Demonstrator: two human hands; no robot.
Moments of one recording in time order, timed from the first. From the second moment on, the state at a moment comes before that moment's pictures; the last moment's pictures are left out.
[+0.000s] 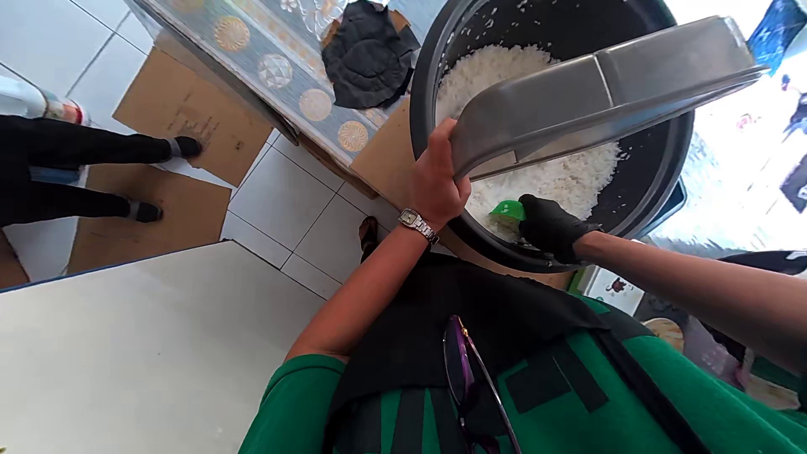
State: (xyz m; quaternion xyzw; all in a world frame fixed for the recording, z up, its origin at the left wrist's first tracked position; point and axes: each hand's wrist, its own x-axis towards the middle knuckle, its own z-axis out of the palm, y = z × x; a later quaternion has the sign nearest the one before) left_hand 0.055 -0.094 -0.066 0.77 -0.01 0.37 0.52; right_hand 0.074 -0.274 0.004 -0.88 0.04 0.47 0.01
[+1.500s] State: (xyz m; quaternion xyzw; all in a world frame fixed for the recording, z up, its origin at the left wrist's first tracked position) left_hand 0.078 -0.088 -0.013 0.62 0.13 0.02 0.77; right_hand 0.118 -0.337 0.083 -0.59 0.20 0.25 0.74
